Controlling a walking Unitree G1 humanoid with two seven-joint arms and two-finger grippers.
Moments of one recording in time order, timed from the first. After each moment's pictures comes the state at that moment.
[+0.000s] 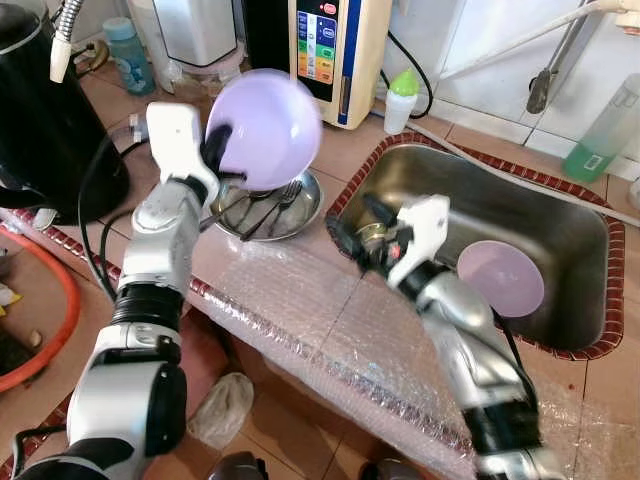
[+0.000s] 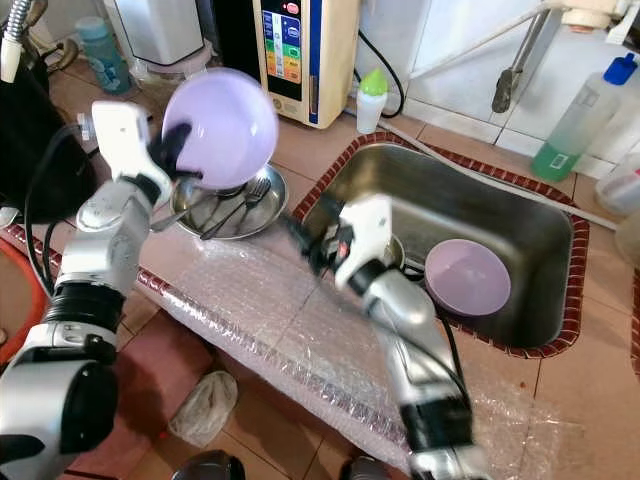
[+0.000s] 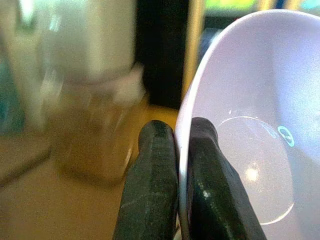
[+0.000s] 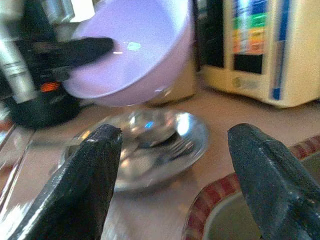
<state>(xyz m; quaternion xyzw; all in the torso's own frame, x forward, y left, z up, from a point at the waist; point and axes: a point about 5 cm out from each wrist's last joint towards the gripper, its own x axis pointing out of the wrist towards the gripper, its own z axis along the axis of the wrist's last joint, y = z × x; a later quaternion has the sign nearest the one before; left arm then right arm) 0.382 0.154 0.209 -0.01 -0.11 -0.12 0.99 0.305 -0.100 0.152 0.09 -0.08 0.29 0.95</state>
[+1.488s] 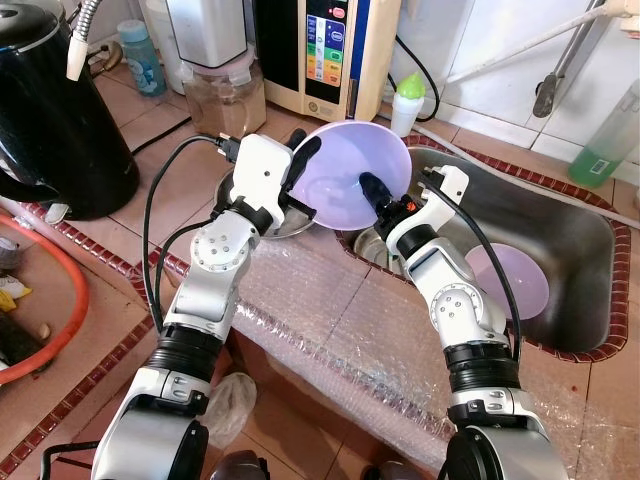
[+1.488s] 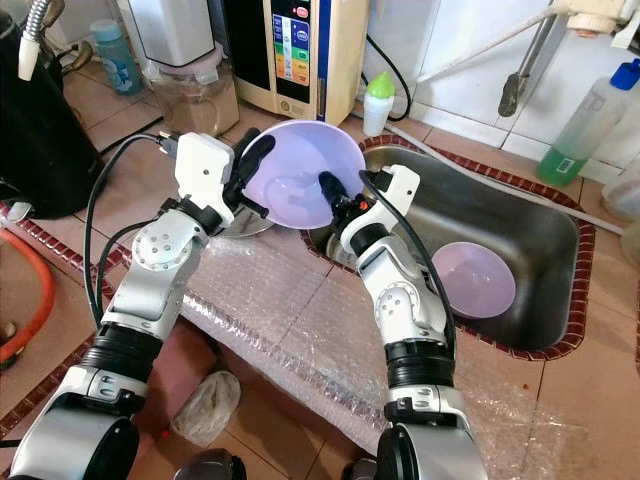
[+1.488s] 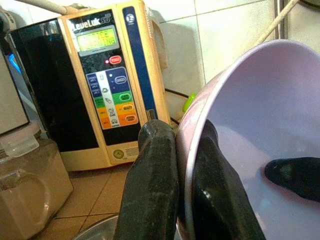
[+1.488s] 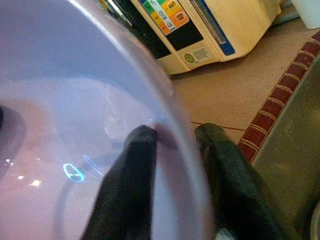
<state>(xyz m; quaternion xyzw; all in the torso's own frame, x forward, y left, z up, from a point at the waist) 0.344 0.086 0.193 0.09 -0.18 -0.25 0.95 0.347 -0.110 0.150 0.33 0.03 0.18 0.93</state>
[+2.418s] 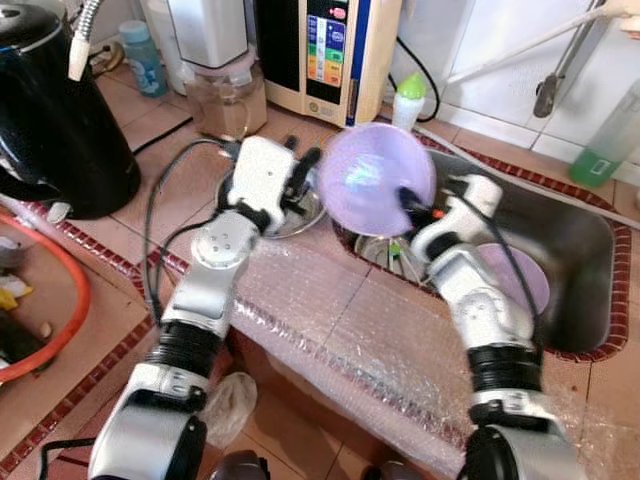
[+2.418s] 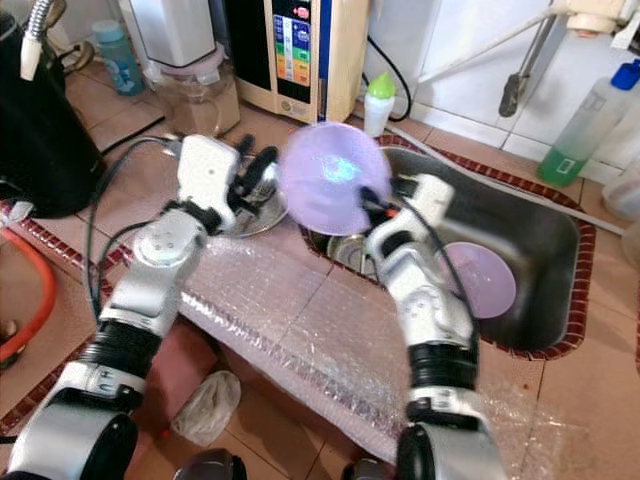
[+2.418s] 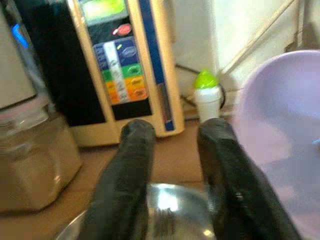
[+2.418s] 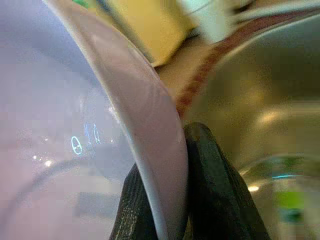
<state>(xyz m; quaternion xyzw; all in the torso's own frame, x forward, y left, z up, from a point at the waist) 0.352 0.096 0.184 0.10 -0.13 -0.23 0.96 0.348 -0.159 0.136 0.29 0.05 0.07 0.95</state>
